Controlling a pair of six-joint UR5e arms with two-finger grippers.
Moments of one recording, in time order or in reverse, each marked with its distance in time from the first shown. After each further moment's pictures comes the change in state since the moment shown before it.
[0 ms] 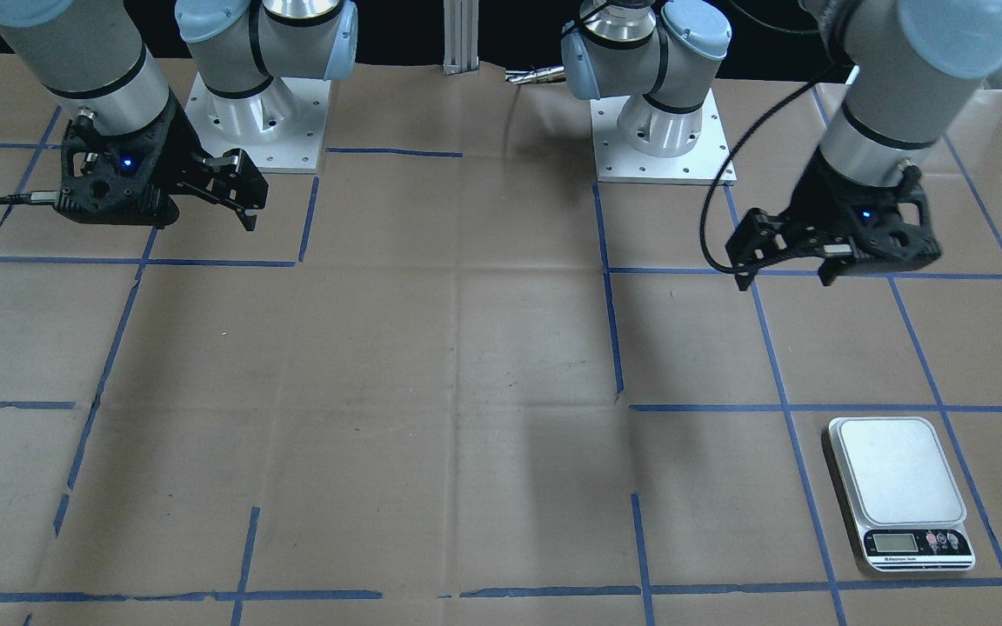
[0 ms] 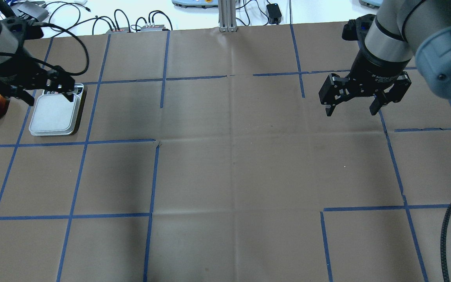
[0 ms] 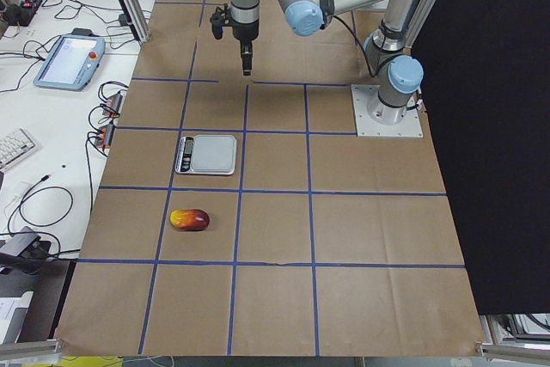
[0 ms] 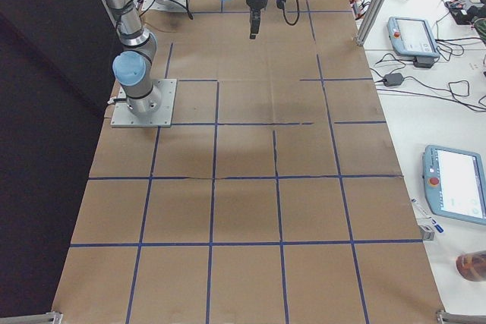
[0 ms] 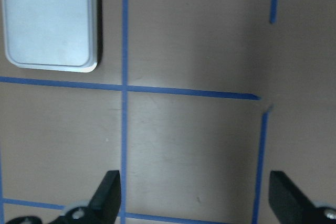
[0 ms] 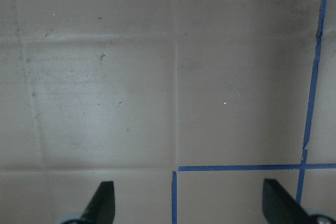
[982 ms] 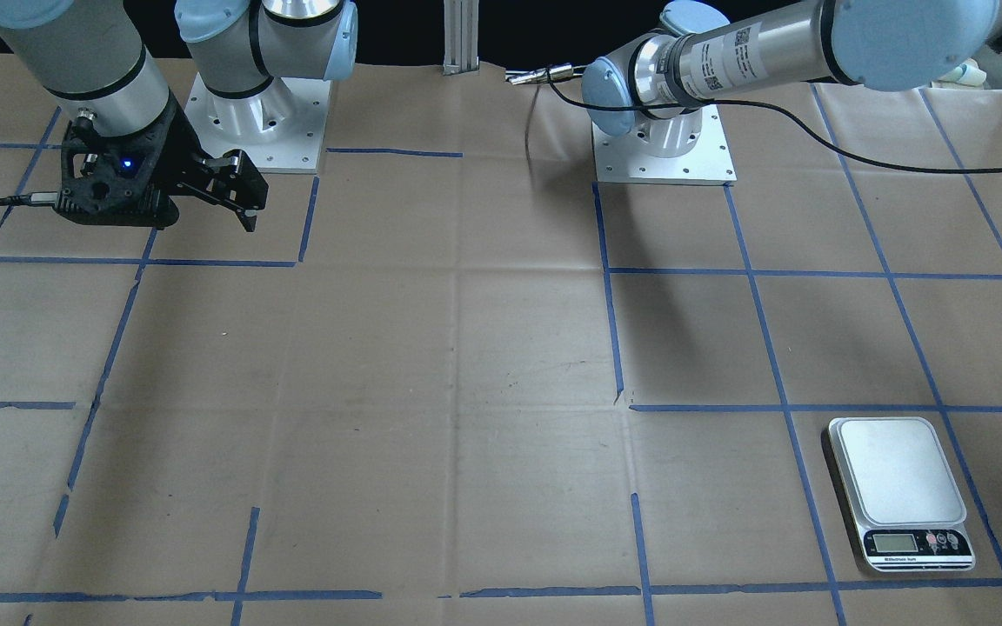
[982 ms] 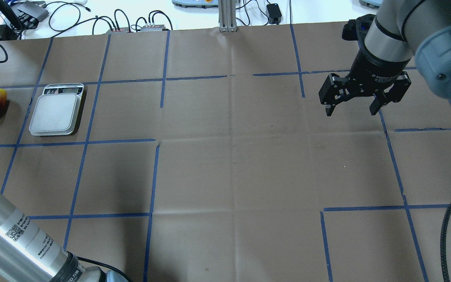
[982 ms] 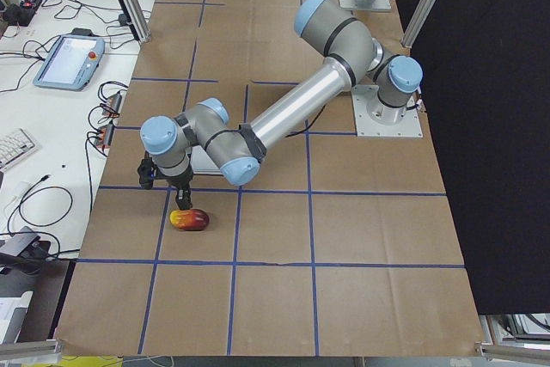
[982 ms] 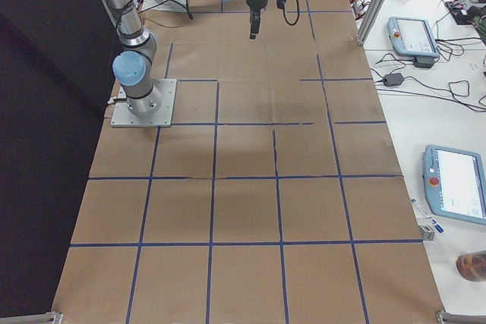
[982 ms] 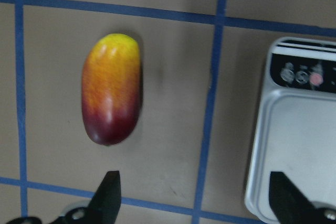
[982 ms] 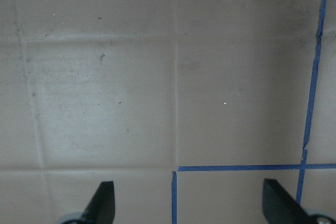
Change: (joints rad) left arm 0.329 -0.751 0.707 0.028 -0.001 0.282; right arm 0.000 0.000 0.000 0.000 0.000 0.000
